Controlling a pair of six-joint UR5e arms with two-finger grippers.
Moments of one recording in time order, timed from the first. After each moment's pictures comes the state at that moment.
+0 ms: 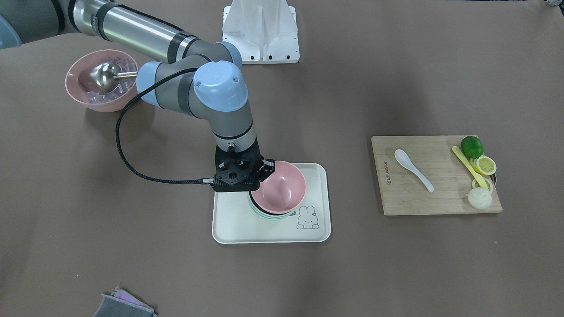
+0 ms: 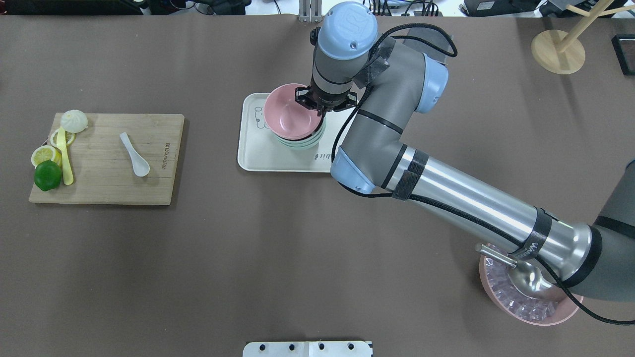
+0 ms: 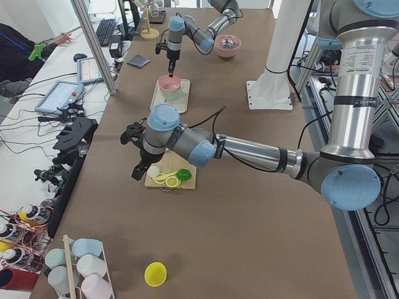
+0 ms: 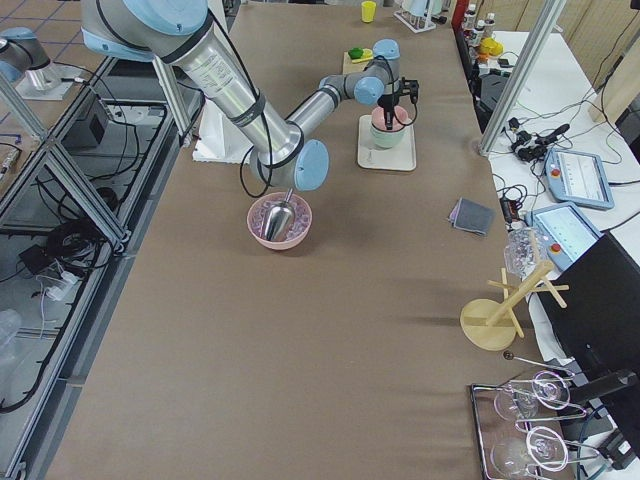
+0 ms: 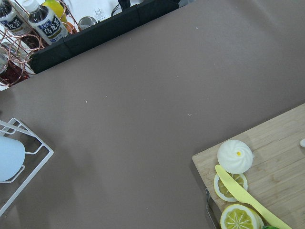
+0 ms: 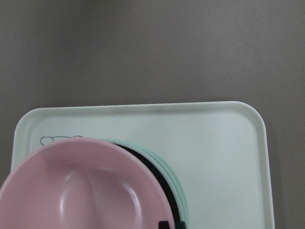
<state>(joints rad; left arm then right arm) -1.51 -1.62 -1.72 -1.96 -2.29 0.00 0.69 -0.64 1.30 -1.39 1.90 1.16</state>
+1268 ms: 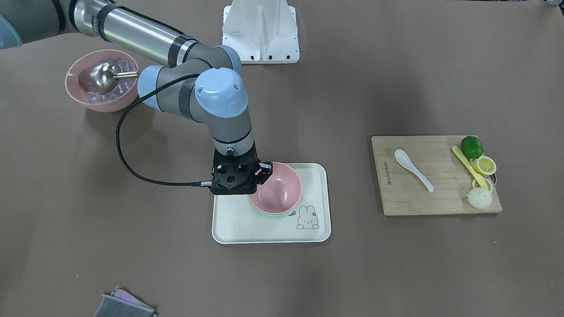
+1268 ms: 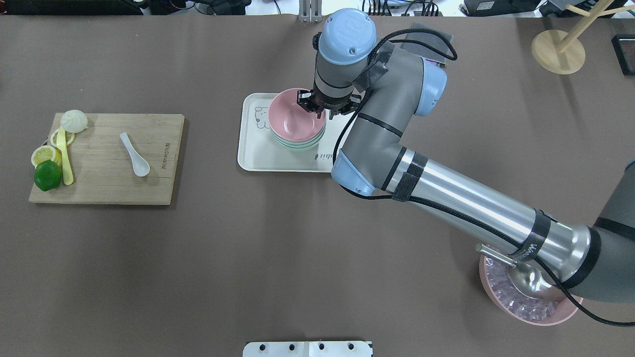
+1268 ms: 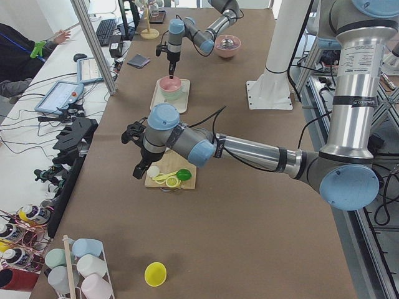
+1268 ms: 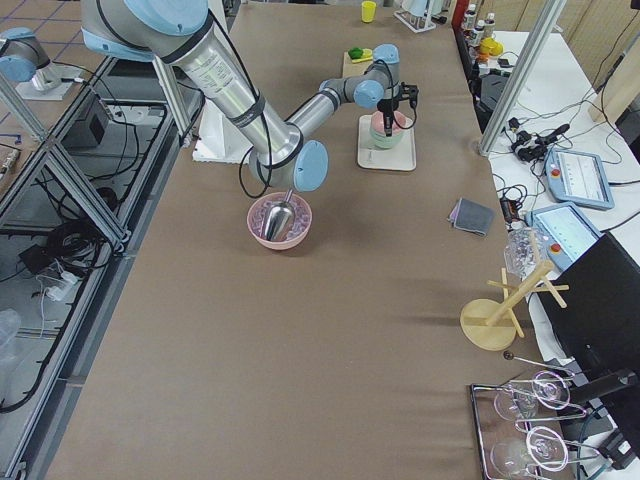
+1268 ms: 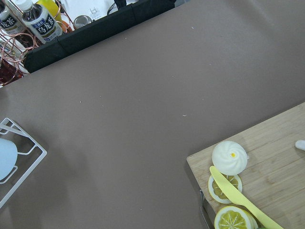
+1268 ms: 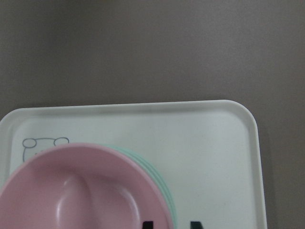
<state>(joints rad) -1.49 -1.62 -1.72 -1.96 -2.29 -0.02 0.69 -0.65 1.29 -1.39 1.89 1.16</state>
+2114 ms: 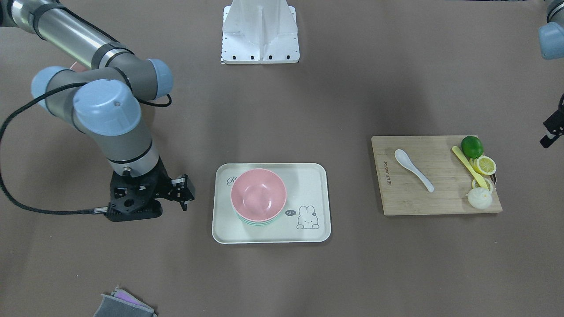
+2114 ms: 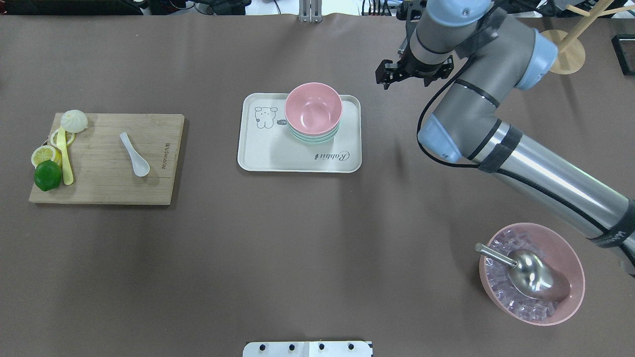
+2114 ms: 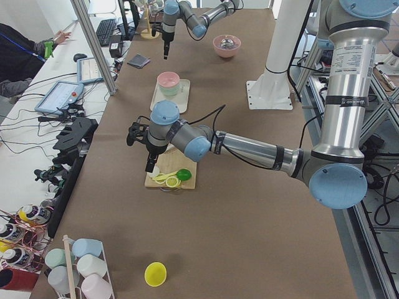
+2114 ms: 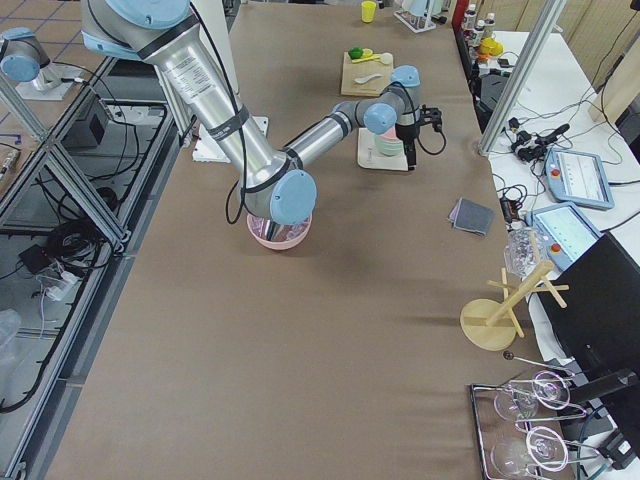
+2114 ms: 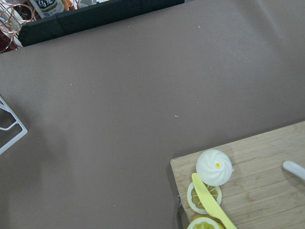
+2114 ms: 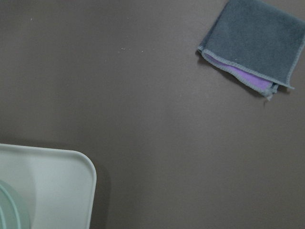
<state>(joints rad) -1.36 -1.63 -1.73 -2.01 -2.27 -0.51 0.89 -0.87 1.46 -1.43 1.97 0.85</state>
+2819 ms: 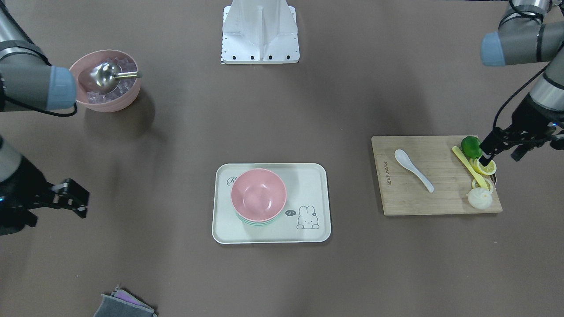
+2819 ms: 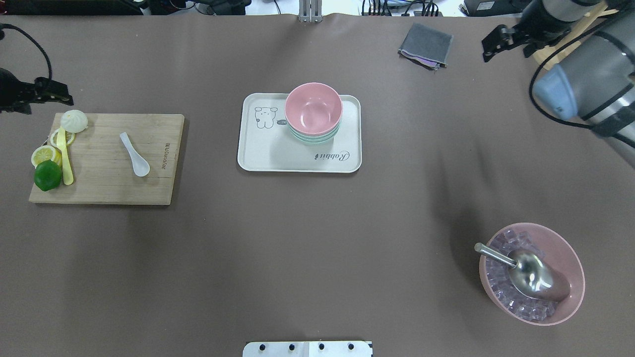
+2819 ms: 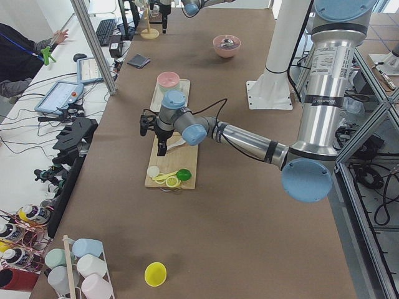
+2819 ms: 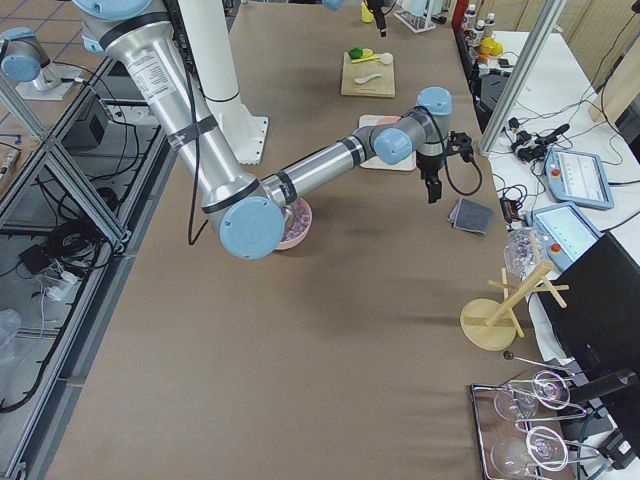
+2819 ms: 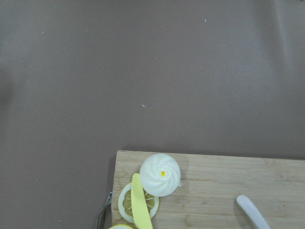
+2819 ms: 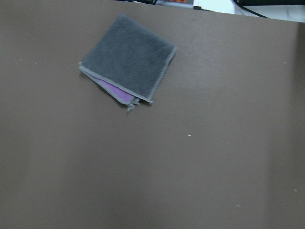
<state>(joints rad) -1.06 -1.70 -1.75 -2.04 -2.01 -1.06 1.17 -1.10 1.55 -1.43 2.19 0.54</state>
